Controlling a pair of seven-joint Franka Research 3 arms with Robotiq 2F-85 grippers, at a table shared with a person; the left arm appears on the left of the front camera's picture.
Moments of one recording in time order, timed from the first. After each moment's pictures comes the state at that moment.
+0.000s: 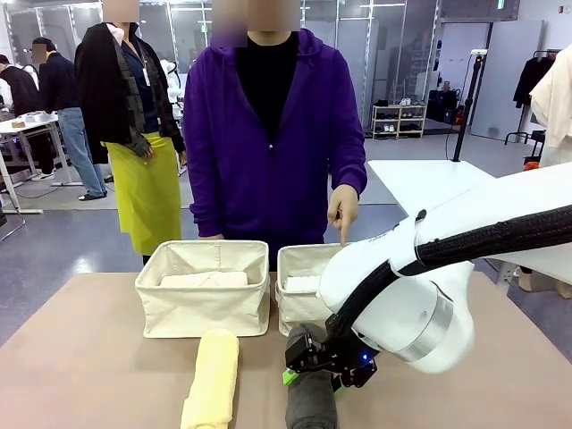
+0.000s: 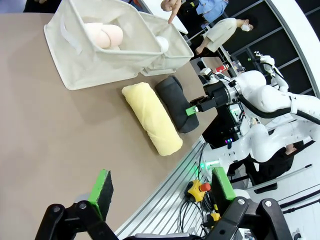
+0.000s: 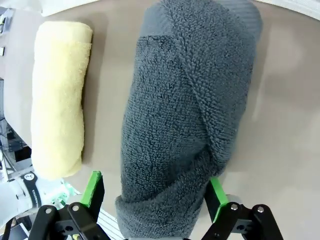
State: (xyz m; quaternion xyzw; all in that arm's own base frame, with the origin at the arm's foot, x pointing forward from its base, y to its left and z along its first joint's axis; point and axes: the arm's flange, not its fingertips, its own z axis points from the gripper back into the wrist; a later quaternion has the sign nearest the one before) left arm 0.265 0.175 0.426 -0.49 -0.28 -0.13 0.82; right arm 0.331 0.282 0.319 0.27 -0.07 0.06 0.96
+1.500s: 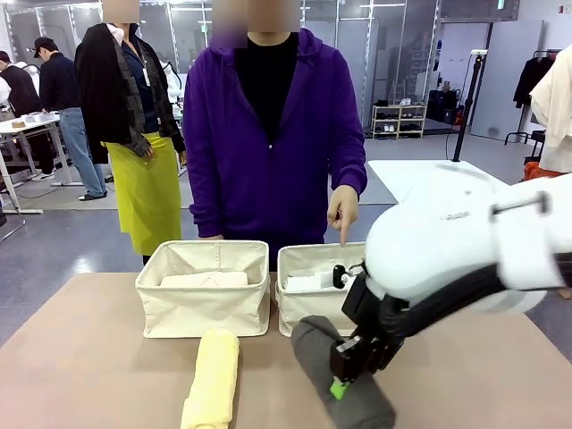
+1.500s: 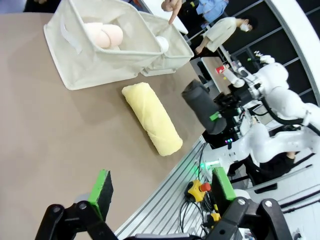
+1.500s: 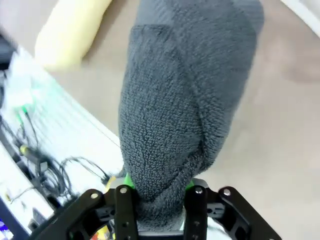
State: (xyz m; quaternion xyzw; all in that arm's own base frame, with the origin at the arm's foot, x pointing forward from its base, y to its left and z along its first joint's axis) left arm 0.265 0.175 0.426 -0.49 -0.28 -0.13 0.82; right arm 0.292 0.255 0.411 0.16 -0.02 0.30 0.94
